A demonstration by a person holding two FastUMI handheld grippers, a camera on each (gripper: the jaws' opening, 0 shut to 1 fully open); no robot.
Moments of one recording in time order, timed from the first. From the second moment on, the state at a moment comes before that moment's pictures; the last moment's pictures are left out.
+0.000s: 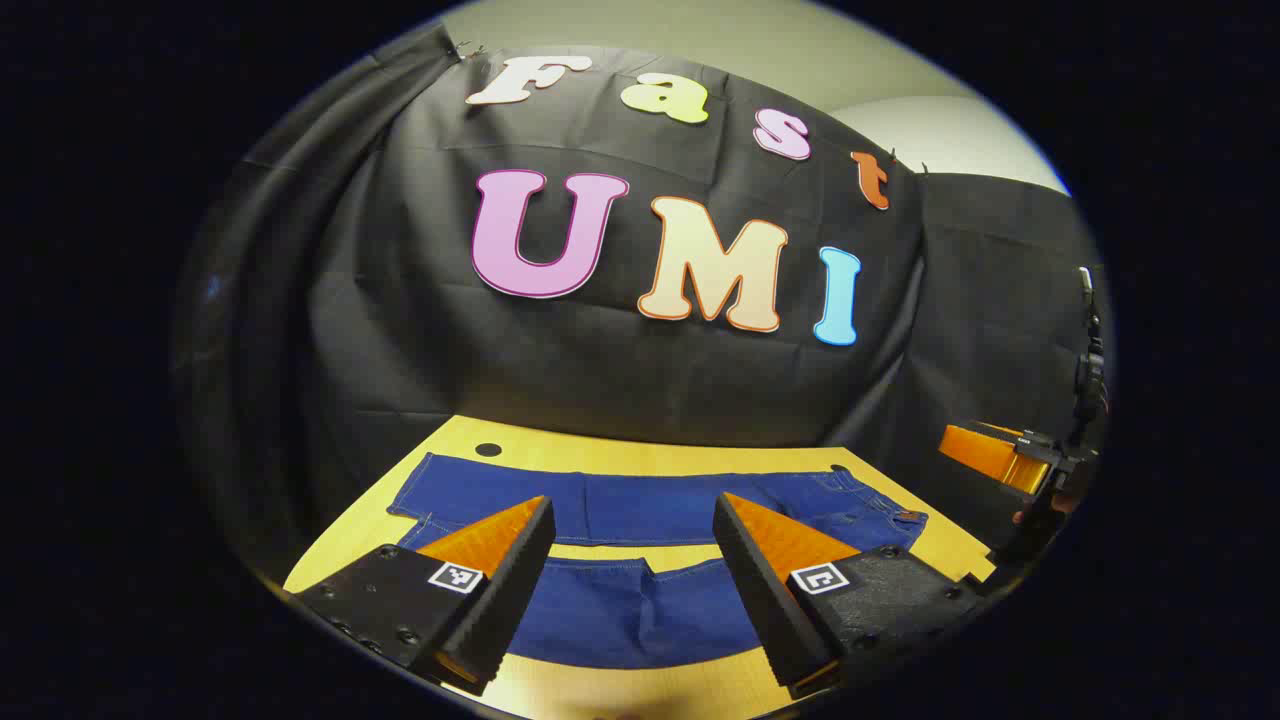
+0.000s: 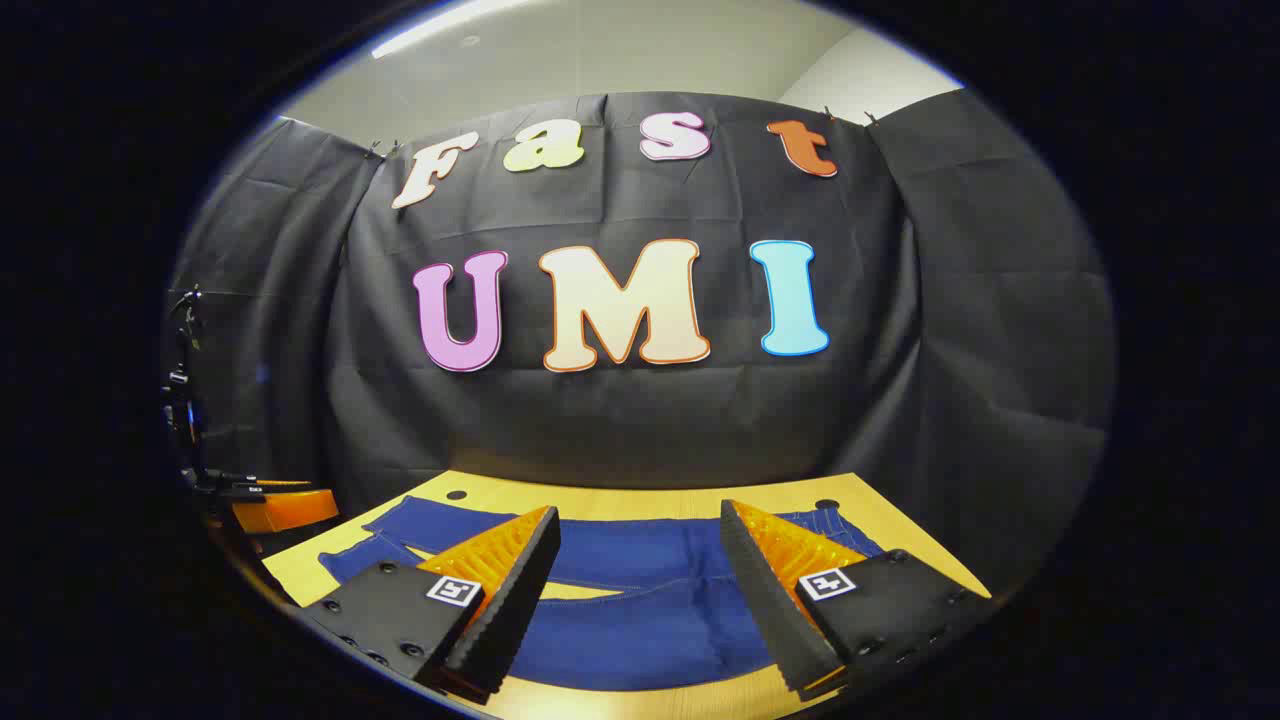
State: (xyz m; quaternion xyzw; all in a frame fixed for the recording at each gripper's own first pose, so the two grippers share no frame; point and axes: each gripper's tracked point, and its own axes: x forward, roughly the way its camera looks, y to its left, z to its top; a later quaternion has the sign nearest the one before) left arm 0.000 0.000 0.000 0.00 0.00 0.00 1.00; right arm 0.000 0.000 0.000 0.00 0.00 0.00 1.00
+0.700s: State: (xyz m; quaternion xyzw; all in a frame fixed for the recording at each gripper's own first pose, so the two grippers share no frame) left arm -0.007 -0.005 -0.014 0.00 0.01 -0.01 1.00; right arm -0.006 0.001 -0.004 0.00 0.01 0.00 1.00
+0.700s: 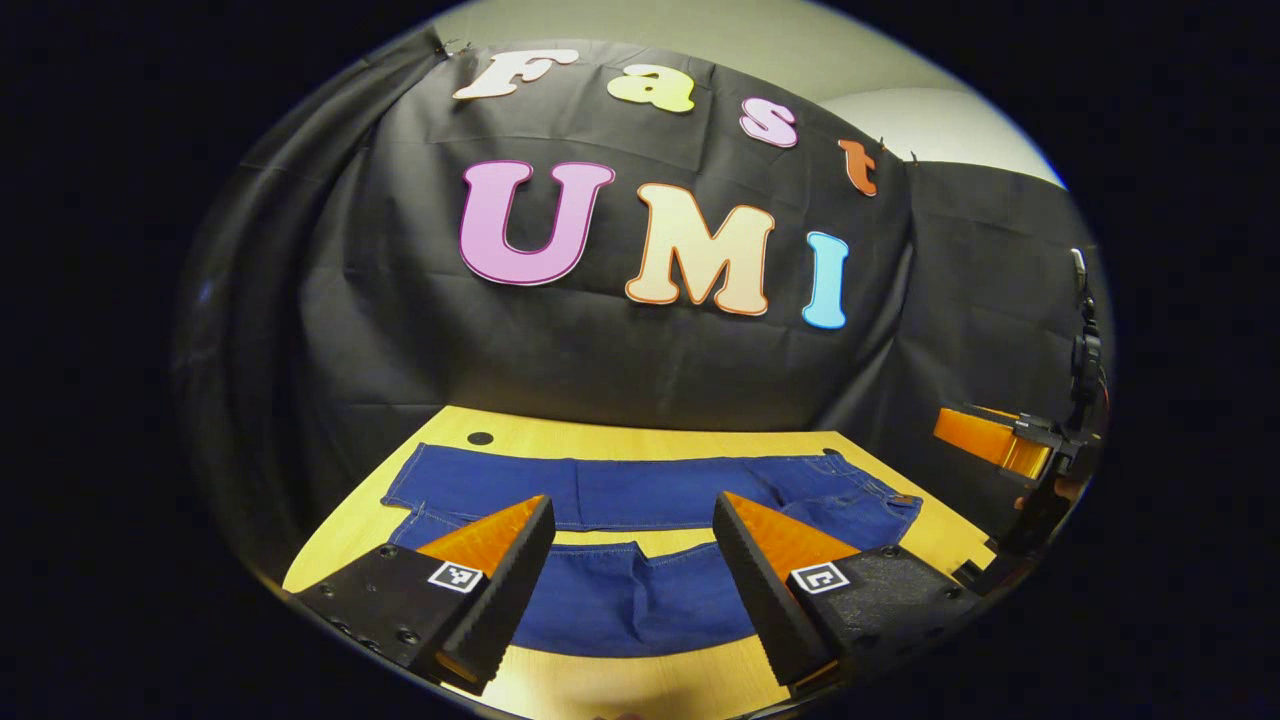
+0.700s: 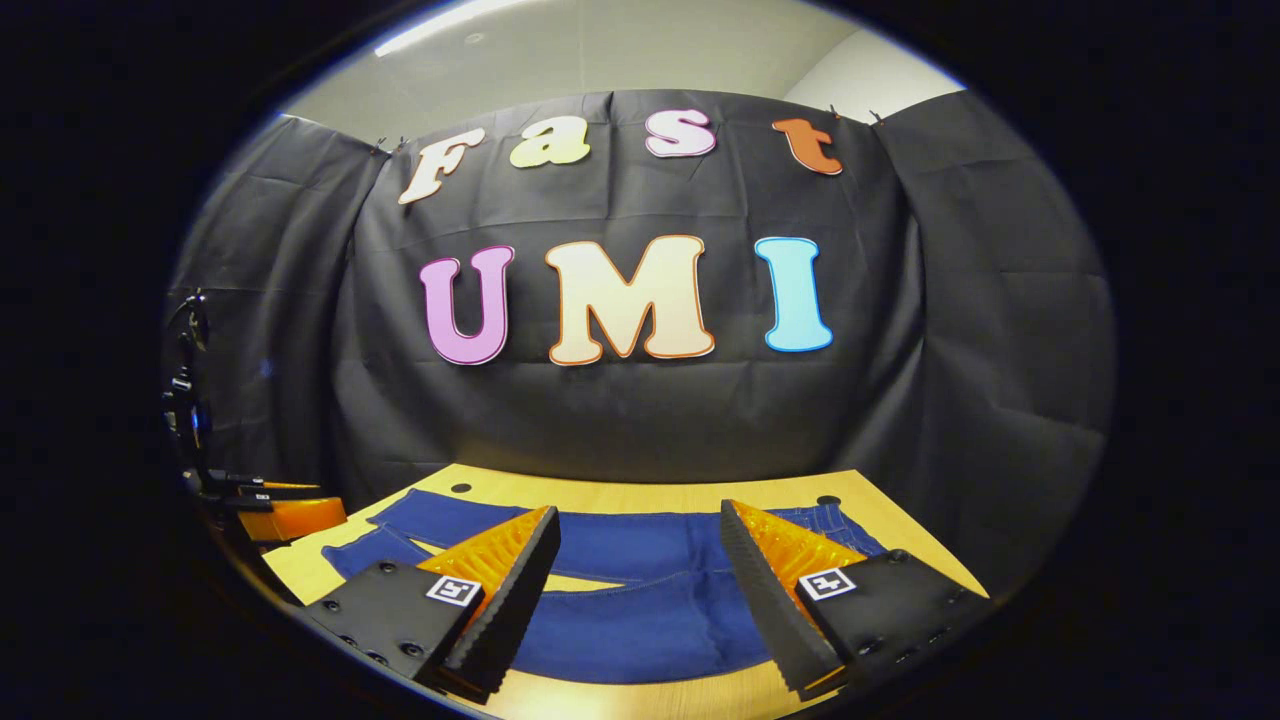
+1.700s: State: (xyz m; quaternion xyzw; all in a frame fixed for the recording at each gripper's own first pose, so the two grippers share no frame) left arm -0.024 0.072 -0.177 0.11 0.27 -0.12 0.95; right arm -0.020 0.006 -0.057 -0.01 0.08 0.00 1.00
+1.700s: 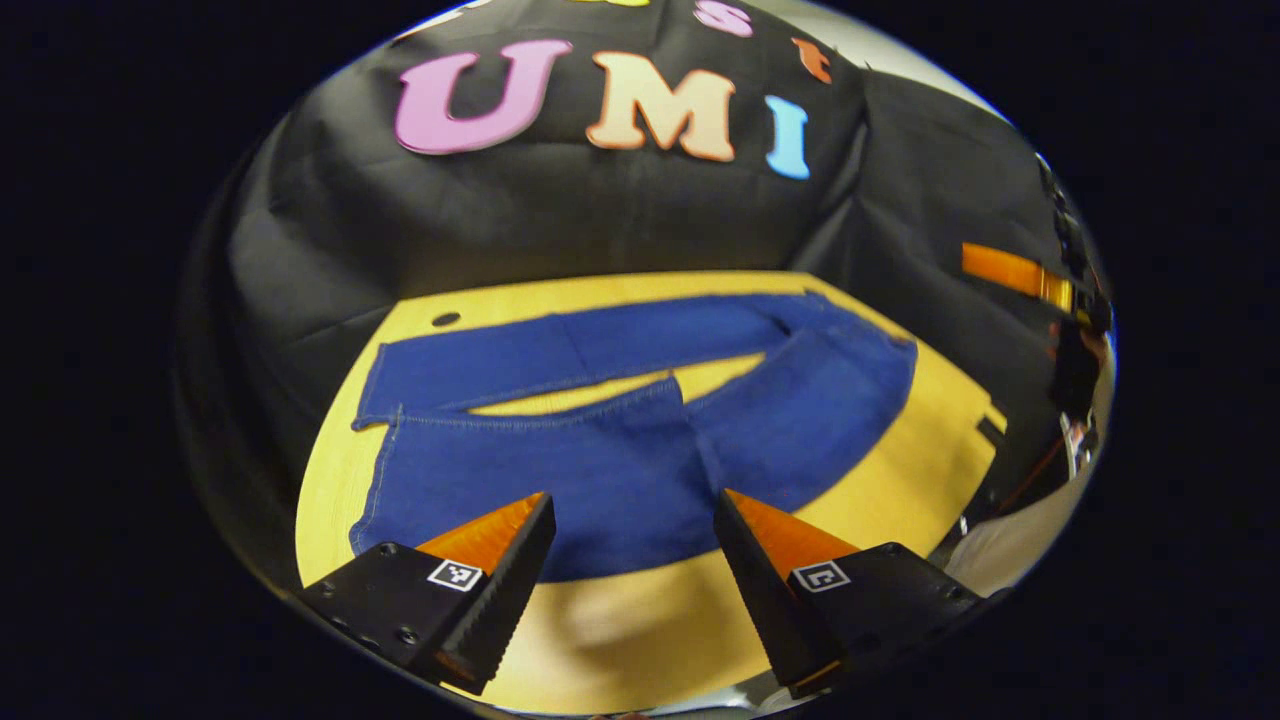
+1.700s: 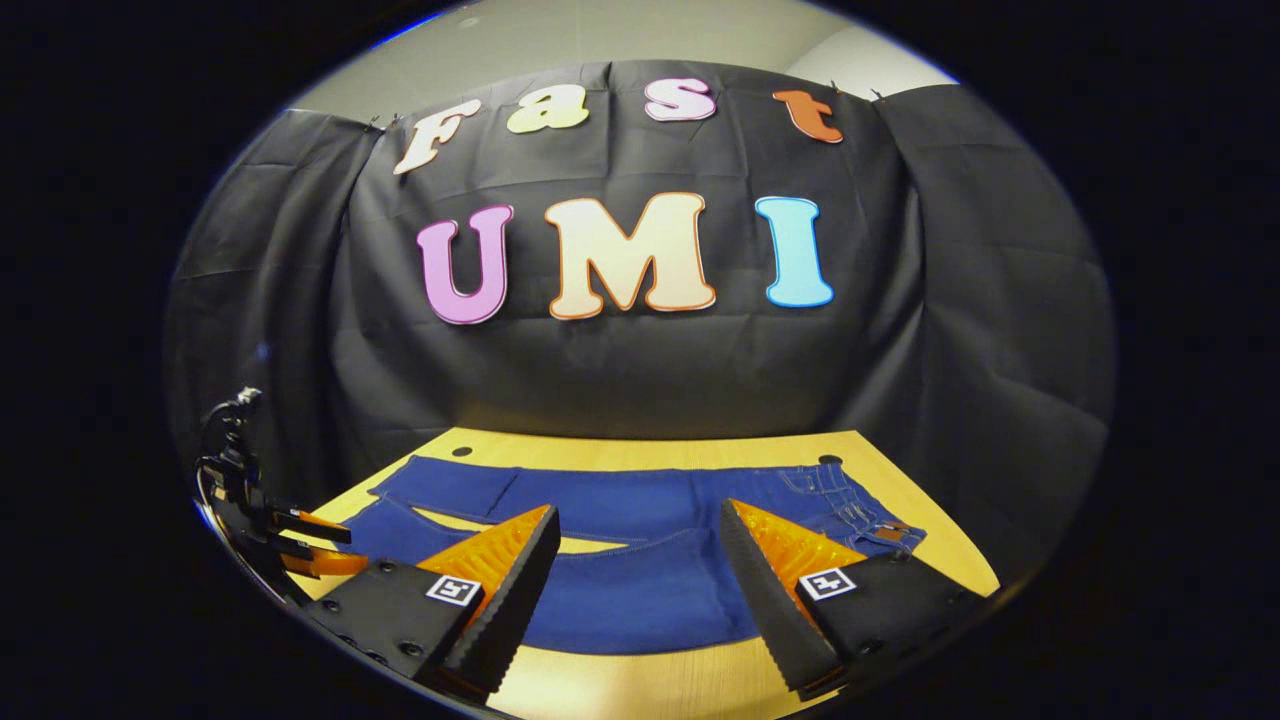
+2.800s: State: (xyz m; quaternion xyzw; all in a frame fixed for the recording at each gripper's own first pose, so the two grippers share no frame) left arm -0.027 0.196 -0.237 0.35 0.51 -0.27 0.74; right arm -0.019 -0.011 -0.096 -0.01 0.14 -0.03 0.99
